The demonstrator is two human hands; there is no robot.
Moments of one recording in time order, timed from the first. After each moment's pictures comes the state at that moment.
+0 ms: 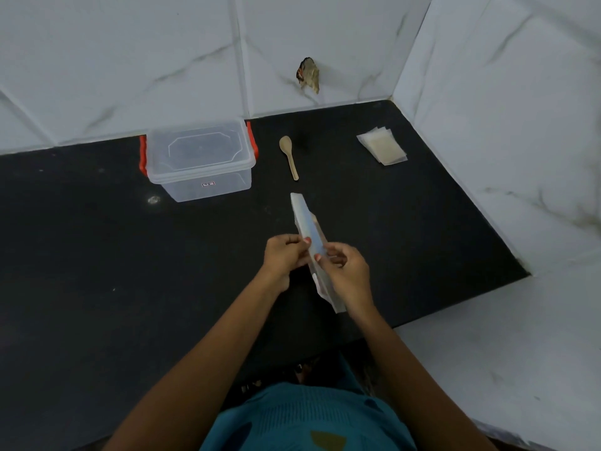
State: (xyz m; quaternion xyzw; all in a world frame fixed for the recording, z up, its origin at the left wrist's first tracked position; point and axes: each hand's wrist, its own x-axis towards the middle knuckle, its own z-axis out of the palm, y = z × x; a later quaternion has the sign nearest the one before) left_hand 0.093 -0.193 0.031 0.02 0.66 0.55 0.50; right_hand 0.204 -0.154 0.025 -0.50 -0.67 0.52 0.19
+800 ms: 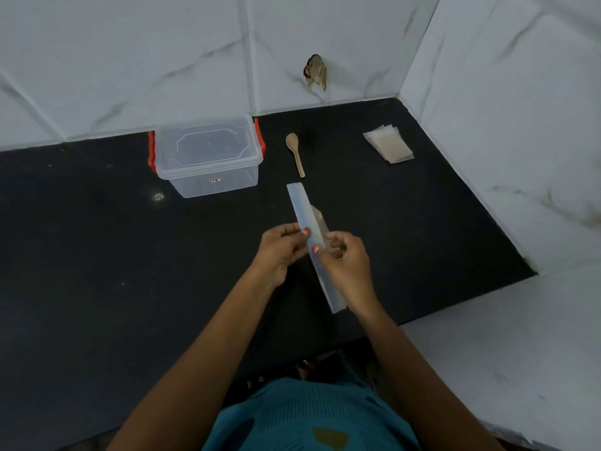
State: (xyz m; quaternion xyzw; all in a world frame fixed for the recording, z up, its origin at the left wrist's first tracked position) left_hand 0.082 -0.209 0.056 -0.01 0.61 0.60 0.52; right_hand 0.193 -0.164 0.048 -0.48 -0.70 0.50 0.20
